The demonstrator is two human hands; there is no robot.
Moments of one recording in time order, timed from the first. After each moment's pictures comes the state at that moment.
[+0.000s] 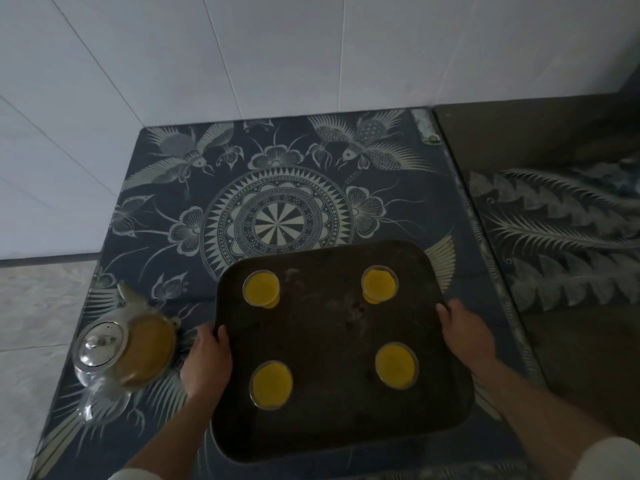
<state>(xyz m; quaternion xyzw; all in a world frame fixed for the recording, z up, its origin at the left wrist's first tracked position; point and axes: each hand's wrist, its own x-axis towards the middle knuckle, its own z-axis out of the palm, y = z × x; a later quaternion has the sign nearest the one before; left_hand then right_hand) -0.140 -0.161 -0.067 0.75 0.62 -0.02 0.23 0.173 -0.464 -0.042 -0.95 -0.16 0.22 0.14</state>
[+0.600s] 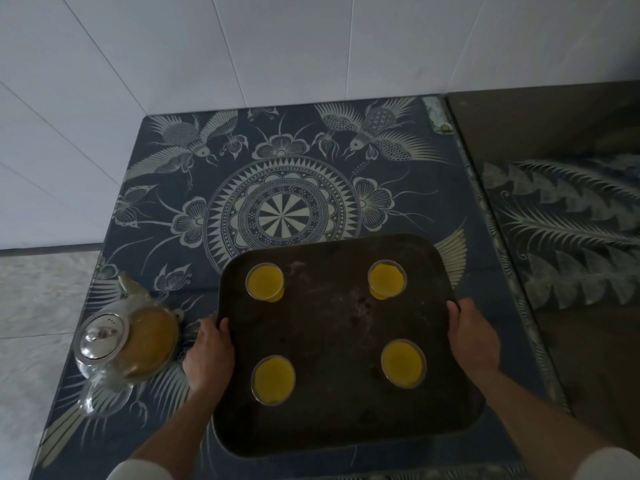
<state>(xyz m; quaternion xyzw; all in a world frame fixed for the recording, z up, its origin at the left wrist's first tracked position) -0.138 -0.164 -0.069 0.77 0.61 -0.01 0.18 0.160 -0.467 -0.072 -0.96 -0.13 0.11 0.20</state>
